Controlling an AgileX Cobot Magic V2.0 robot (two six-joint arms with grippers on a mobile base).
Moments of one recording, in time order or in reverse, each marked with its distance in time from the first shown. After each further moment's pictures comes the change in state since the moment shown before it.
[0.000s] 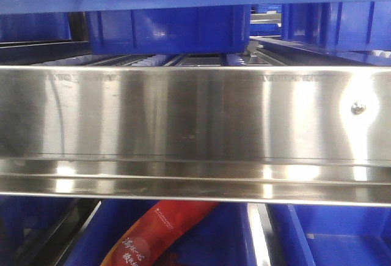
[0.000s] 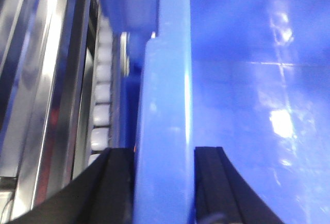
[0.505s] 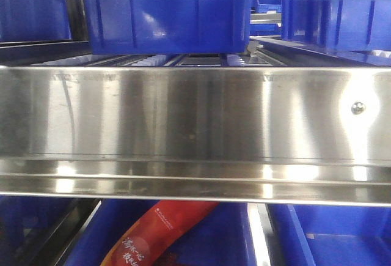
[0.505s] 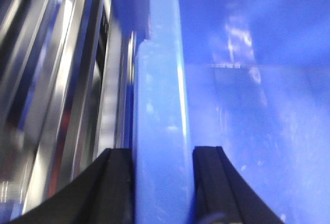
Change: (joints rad) left arm -0.113 -0.232 0.222 0.114 0.006 -0.129; right arm 0.000 -0.037 0.032 0.031 0.000 -0.007
